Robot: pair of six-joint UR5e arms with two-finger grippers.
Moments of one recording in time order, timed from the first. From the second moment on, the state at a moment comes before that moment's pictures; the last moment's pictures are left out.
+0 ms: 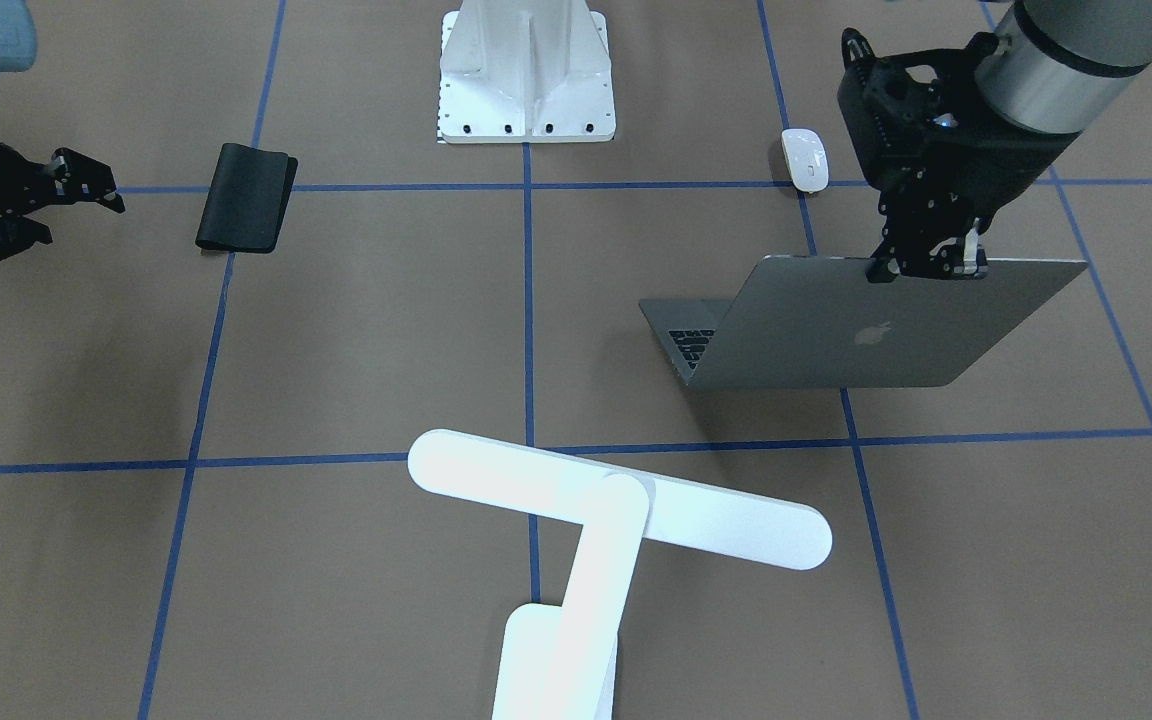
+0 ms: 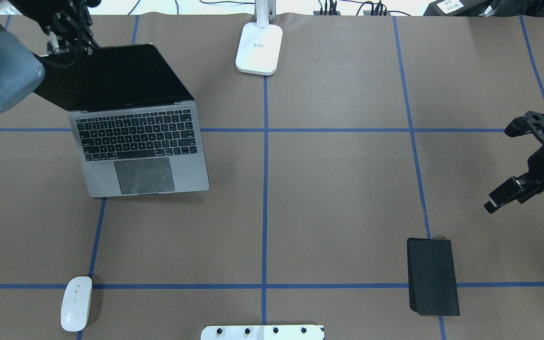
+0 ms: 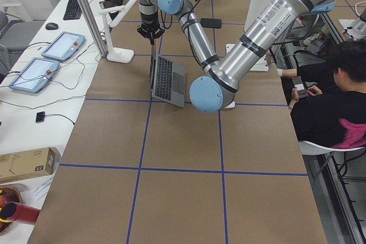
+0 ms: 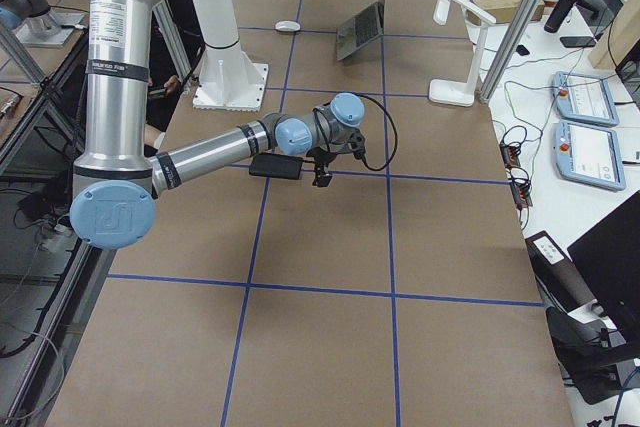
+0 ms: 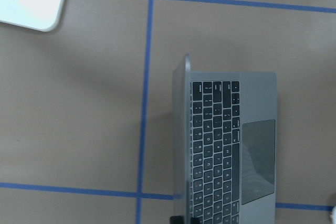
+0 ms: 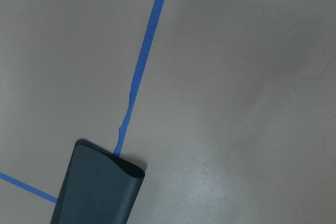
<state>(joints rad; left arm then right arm) -1.09 -2.30 -1.88 -1.13 -2.26 0.81 0.99 -1.66 1.99 -1.58 2.49 0.31</state>
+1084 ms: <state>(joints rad) -0.97 -2.46 -1.74 -1.16 -2.13 0.75 1.01 -1.66 1.98 -1.58 2.52 0.31</state>
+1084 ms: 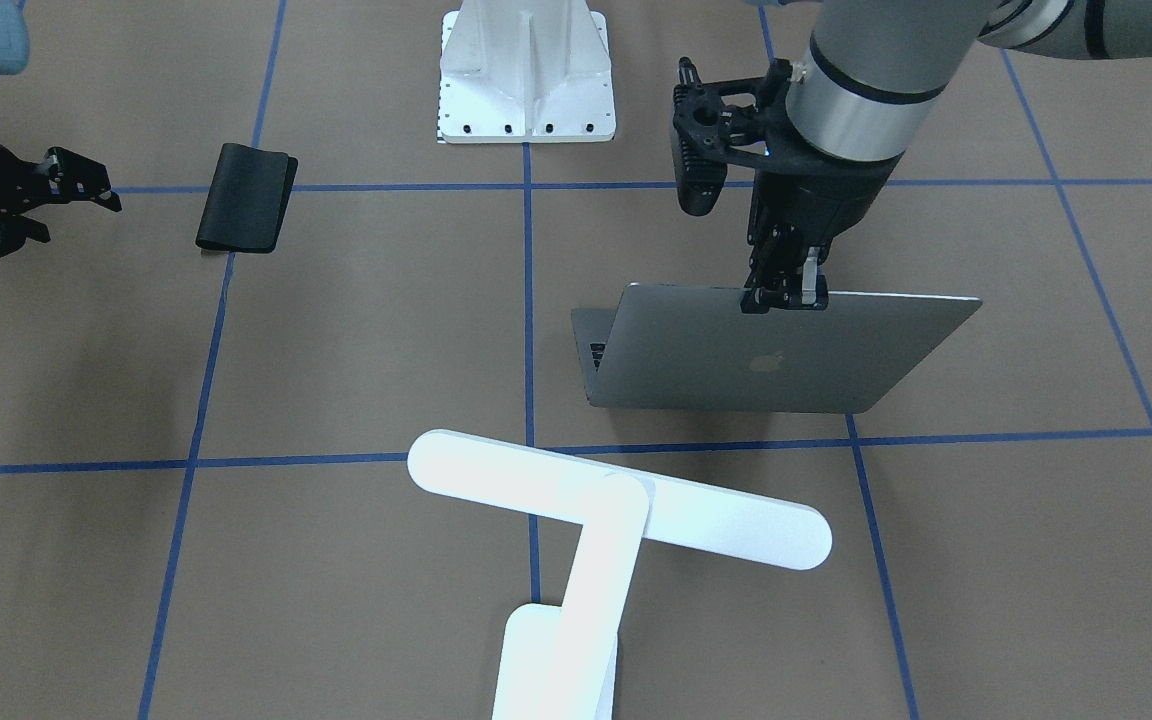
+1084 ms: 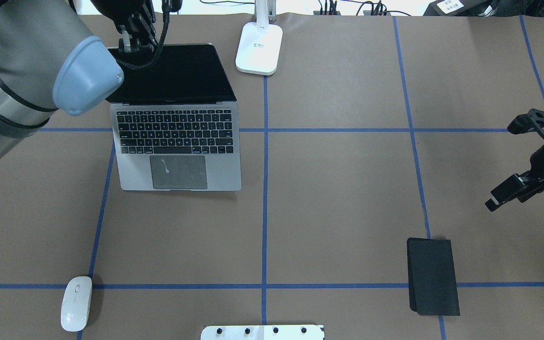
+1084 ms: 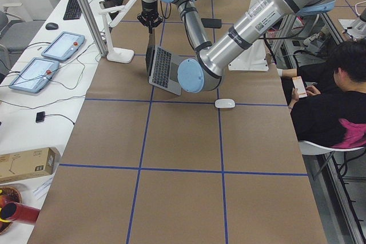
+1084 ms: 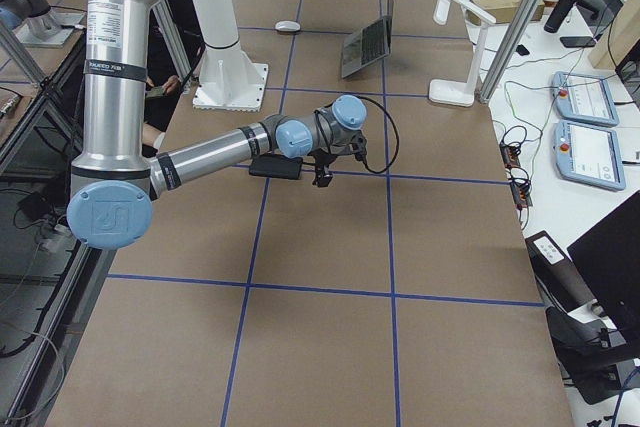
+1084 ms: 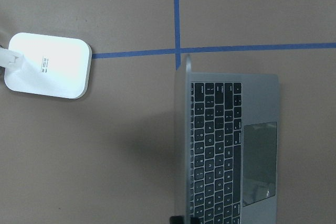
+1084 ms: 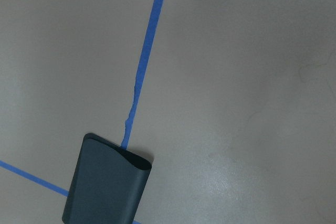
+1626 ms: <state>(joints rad) -0.95 -2.47 -1.67 -1.28 -2.10 0.71 1.02 -1.66 1.98 -1.58 2.52 0.31</state>
